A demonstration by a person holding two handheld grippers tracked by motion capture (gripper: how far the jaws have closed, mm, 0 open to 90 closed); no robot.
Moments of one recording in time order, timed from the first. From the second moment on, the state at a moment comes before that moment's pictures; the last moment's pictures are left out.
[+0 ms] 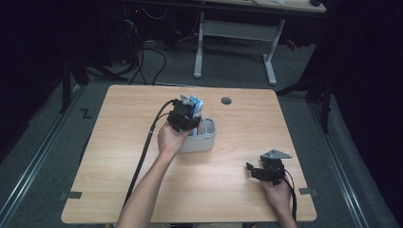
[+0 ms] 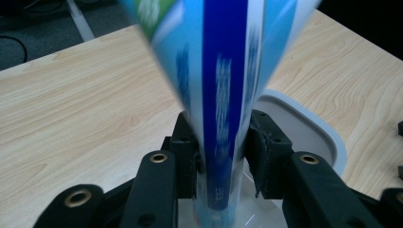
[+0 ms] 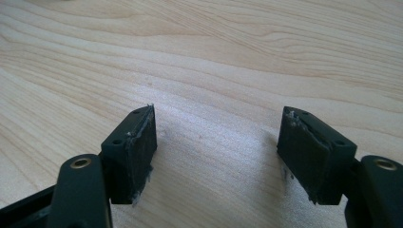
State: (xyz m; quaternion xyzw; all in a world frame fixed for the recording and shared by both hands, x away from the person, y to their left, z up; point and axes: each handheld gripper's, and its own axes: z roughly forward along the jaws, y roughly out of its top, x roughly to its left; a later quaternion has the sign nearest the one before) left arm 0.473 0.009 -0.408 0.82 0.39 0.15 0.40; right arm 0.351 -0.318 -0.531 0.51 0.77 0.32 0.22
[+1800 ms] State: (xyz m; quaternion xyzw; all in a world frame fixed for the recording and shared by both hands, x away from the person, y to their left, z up) left arm 0.451 0.029 -0.405 0.80 0.38 0.17 0.43; right arm 0.351 -0.318 -0.531 0.51 0.77 0.32 0.22
